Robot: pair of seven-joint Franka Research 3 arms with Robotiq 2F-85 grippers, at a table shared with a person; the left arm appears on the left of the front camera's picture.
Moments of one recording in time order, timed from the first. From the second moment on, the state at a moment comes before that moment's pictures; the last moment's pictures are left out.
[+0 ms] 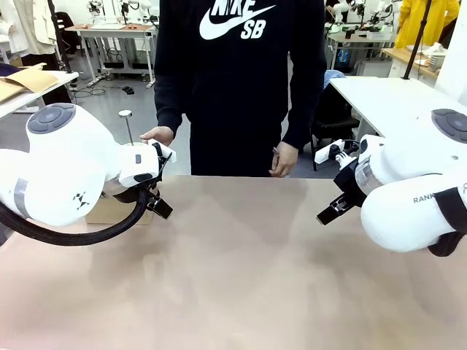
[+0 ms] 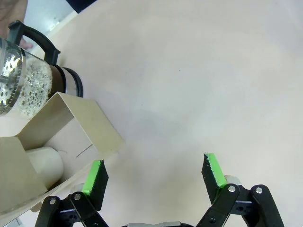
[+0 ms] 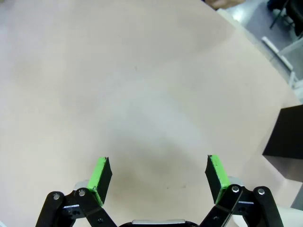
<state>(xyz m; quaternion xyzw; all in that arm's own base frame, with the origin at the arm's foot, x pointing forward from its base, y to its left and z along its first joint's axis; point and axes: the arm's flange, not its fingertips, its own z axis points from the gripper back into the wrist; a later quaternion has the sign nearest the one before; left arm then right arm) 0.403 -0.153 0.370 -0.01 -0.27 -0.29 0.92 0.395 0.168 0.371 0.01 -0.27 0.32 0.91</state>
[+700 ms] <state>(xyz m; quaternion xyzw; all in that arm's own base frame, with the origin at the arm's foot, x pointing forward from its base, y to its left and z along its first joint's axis) 0.403 -0.152 0.370 -0.01 -0.27 -0.29 0.92 0.444 0.146 0.498 0.03 -0.28 0.31 0.91</state>
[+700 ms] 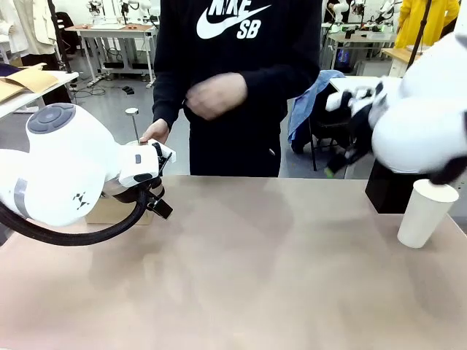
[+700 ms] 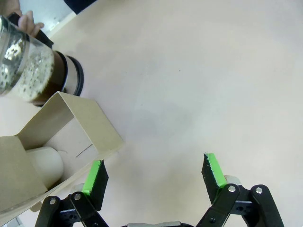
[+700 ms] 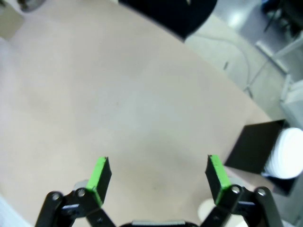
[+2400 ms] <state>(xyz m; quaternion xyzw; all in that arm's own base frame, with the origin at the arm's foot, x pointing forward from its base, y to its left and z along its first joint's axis) 0.403 -0.153 0.370 -0.01 -0.27 -0.29 0.92 0.333 -0.244 0.405 0.32 -0.51 0.41 0.68</state>
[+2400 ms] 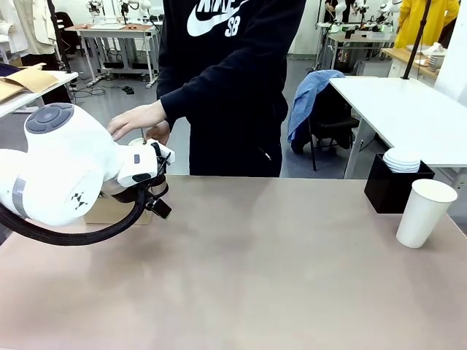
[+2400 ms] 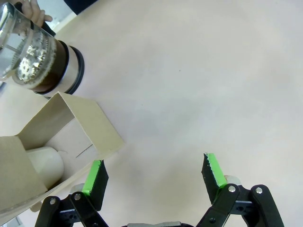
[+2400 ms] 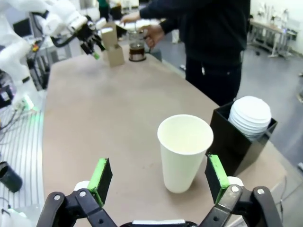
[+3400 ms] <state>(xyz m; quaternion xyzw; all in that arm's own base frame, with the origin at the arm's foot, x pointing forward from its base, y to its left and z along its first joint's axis) 0.403 -0.153 0.370 -0.01 -0.27 -0.29 0.92 0.384 -0.232 0.307 0.33 -0.57 0.41 0.63</state>
